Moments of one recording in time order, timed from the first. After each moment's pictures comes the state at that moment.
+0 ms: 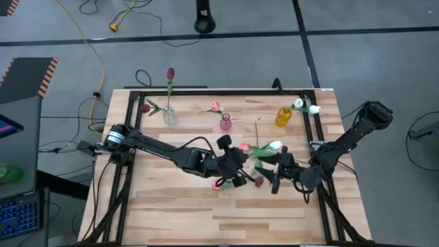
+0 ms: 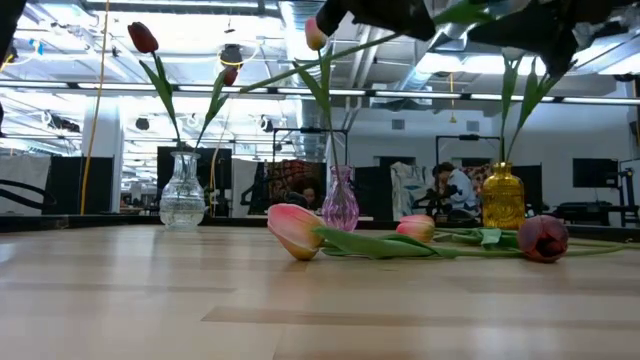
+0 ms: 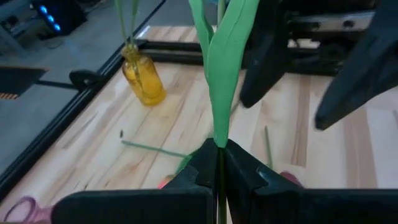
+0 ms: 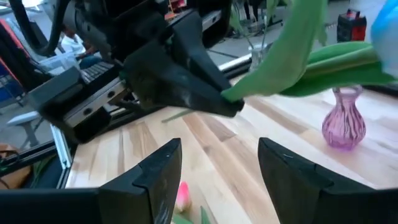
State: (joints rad) left arm -0.26 1.93 1.64 -0.30 -0.61 -0.20; right arm 0.69 1.13 0.53 0.35 1.00 0.51
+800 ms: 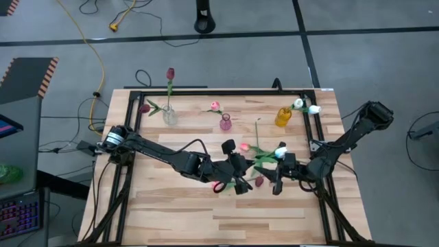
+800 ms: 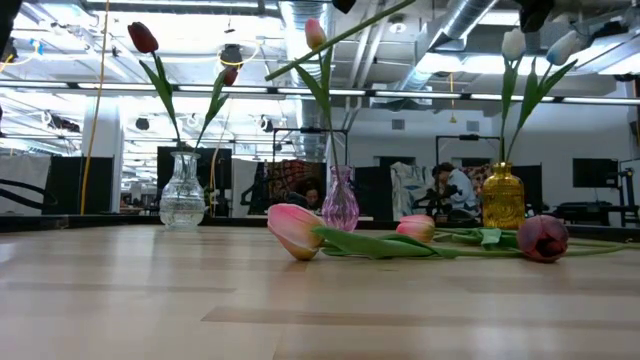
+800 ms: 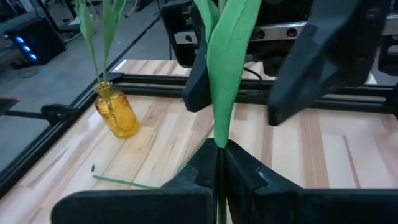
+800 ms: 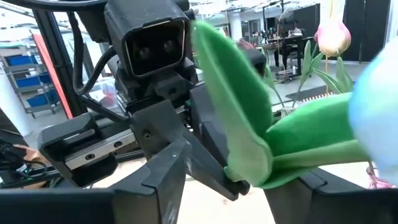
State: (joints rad) left arm -0.29 1.93 1.64 -0.14 -0.58 -0.13; right arm 0.66 1.13 0.53 0.69 0.89 0.12
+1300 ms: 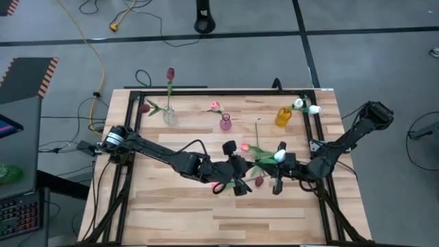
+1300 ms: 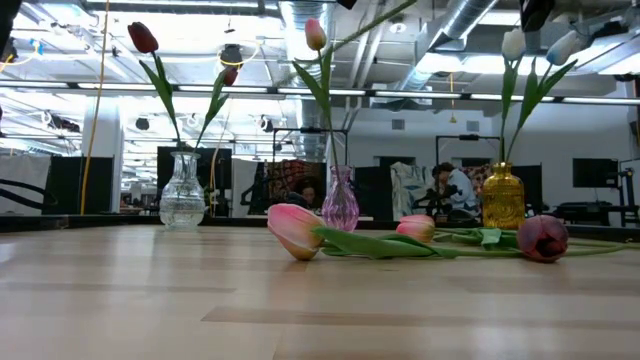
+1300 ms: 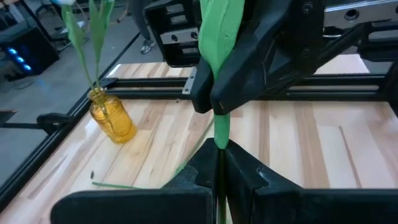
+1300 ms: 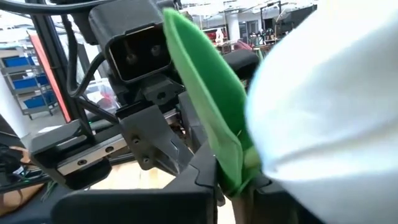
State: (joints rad) left arm -0.29 1.93 1.64 -0.14 -0.55 -0.07; right arm 0.66 1.13 0.53 0.69 0.89 0.12
